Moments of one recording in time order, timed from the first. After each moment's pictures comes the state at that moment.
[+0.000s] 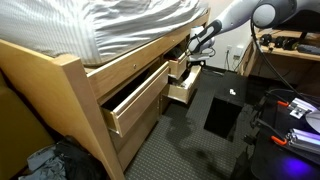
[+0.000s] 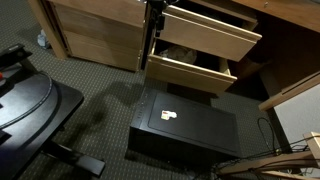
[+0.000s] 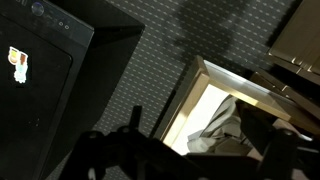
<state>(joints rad) -0.25 1.30 -0.22 -1.07 0.08 2.30 0.56</state>
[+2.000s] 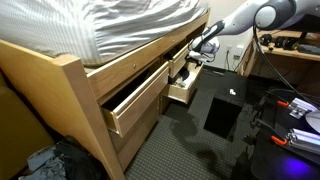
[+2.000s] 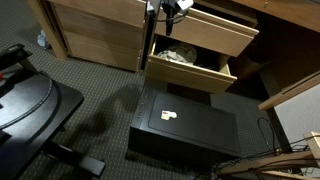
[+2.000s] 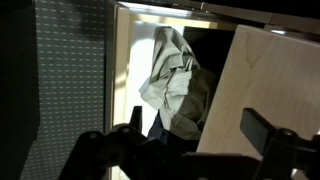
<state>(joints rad) -0.40 1.36 -0.07 -1.04 0.36 2.75 0.51</state>
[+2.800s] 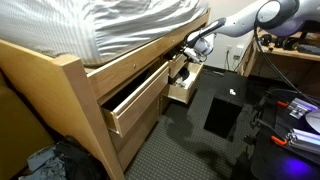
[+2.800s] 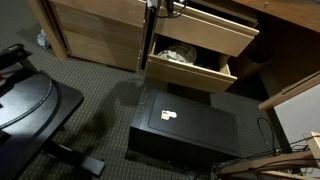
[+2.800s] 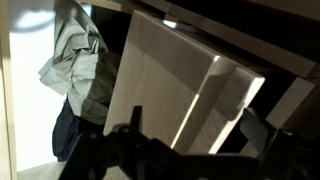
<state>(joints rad) -0.53 1.44 0.31 -0.94 0.36 3.00 0.15</state>
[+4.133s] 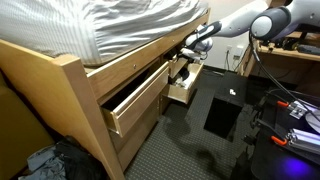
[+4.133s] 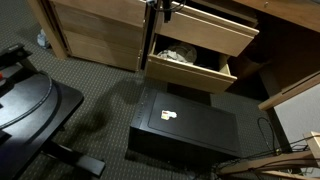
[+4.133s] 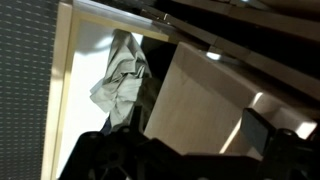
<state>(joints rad) -0.38 1.48 0.00 -0.77 0.30 2.66 0.42</state>
